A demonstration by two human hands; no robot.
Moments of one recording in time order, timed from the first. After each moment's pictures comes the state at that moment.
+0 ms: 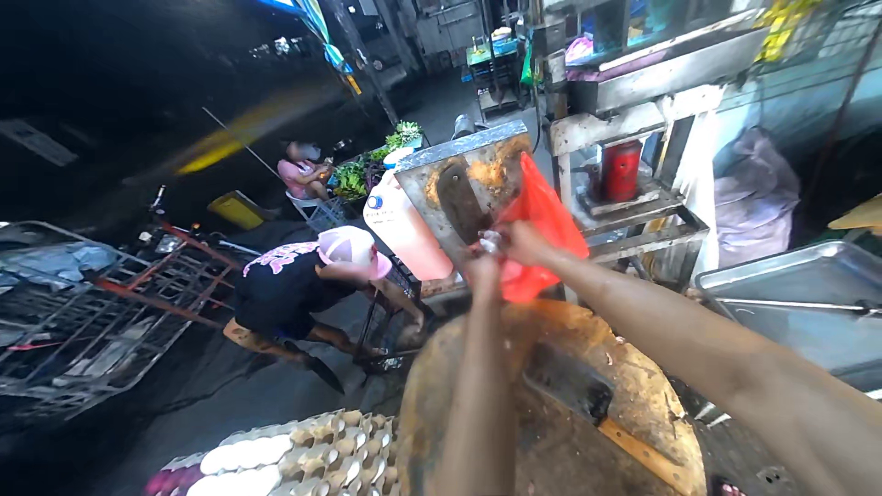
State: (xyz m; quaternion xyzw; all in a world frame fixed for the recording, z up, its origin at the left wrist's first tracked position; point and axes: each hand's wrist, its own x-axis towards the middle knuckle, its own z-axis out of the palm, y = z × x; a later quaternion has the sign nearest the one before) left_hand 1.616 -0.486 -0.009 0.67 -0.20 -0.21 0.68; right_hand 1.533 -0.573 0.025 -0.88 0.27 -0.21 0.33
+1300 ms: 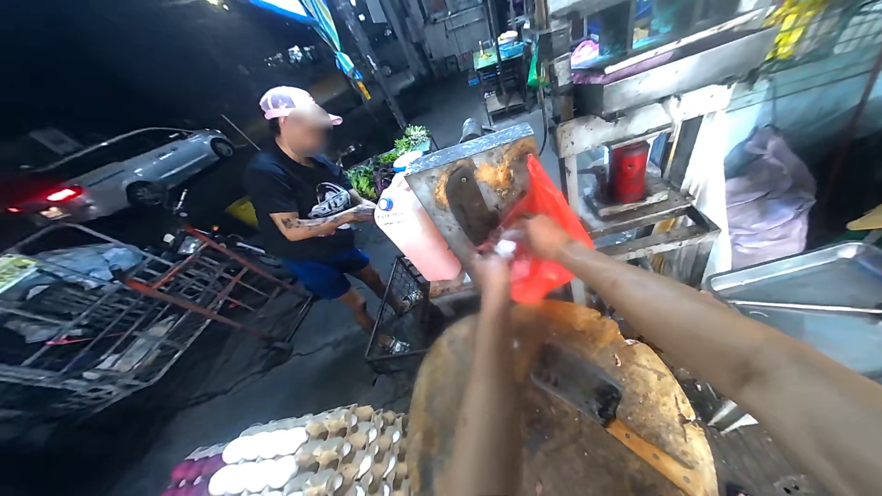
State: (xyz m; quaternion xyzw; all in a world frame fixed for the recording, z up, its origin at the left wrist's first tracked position) left_hand 1.601 -0.467 0.016 0.70 -0.23 -0.18 0.65; right_hand 1.516 -0.584 0.033 -0.93 0.26 -0.20 0.18
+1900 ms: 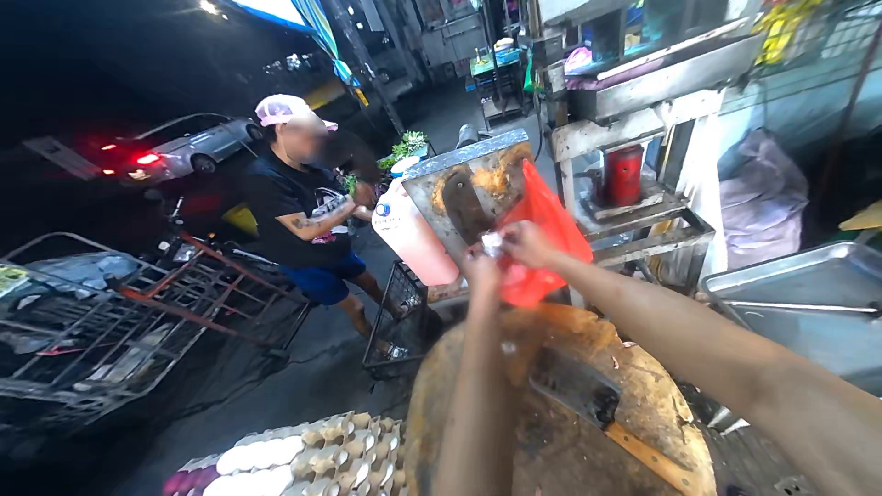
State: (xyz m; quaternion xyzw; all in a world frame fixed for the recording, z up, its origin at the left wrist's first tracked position) left_hand 1.614 -0.468 0.021 0.68 -0.22 -0.20 0.67; right_hand 1.525 -0.566 0.037 -0.85 0.20 -0.28 0.40
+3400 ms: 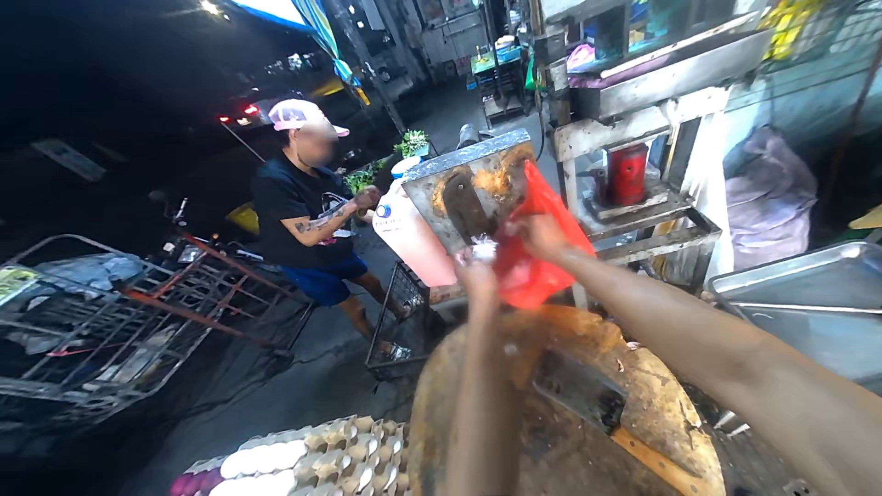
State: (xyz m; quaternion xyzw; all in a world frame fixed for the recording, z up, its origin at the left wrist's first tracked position) left_hand 1.611 -0.462 0.030 0.65 -0.20 -0.15 0.71; right_hand 1.518 -0.596 0.030 -0.90 0.28 -0.25 0.22
